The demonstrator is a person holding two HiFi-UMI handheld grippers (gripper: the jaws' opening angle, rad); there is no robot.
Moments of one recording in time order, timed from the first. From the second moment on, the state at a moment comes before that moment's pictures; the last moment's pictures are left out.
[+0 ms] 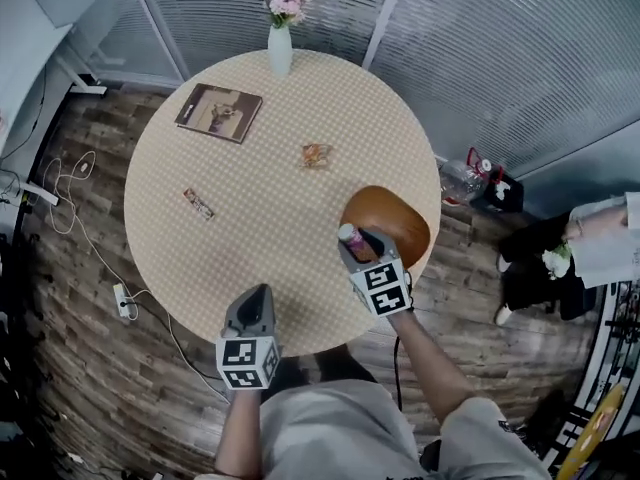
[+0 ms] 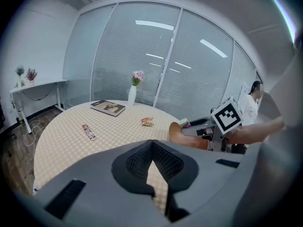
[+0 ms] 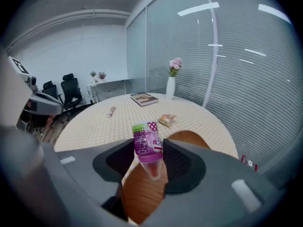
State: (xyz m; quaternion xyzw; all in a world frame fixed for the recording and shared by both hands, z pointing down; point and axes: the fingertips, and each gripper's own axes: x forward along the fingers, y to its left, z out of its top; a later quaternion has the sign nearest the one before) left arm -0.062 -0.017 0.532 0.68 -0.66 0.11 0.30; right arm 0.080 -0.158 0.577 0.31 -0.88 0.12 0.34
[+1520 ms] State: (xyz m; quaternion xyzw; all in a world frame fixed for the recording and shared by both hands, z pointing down) left arm -0.077 -0.037 0.547 0.68 -0.66 0.11 0.30; right arm 0.034 -0.088 0.553 0.32 -0.90 0.19 0.25
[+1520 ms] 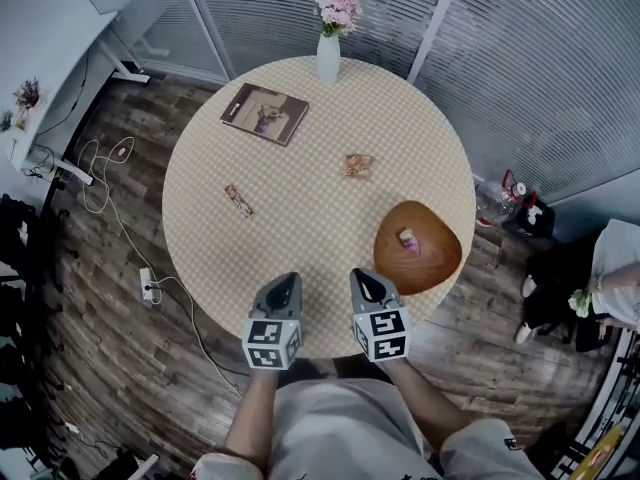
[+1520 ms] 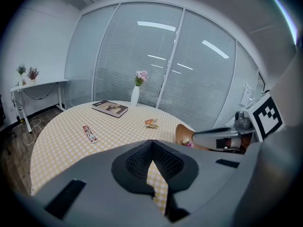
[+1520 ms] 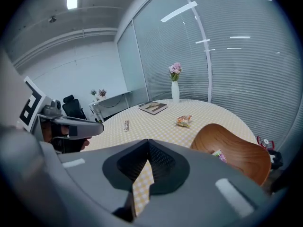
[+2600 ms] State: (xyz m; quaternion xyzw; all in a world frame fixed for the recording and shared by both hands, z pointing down) left arm -0.268 -0.014 0.554 0.64 -0.69 0.09 0.33; right arm -0.213 -0.113 0.601 0.20 -0.91 0.14 0.33
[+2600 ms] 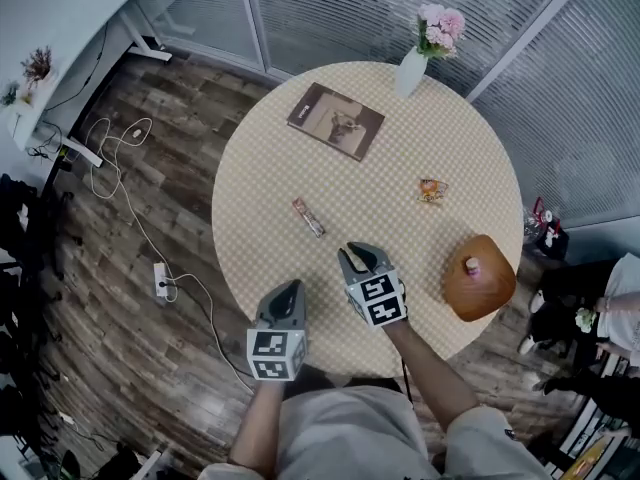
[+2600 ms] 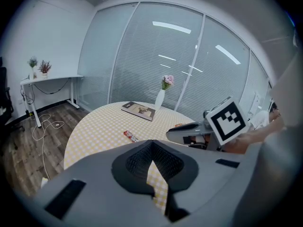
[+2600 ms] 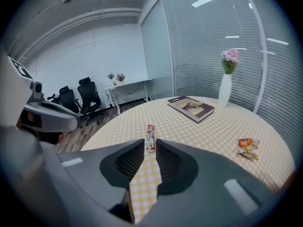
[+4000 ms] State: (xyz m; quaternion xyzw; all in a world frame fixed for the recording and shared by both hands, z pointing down) left arm -0.356 0.015 0.574 0.61 -0.70 0.10 0.35; right arm -0.302 -0.146 0.697 0.19 -0.87 0.15 0.43
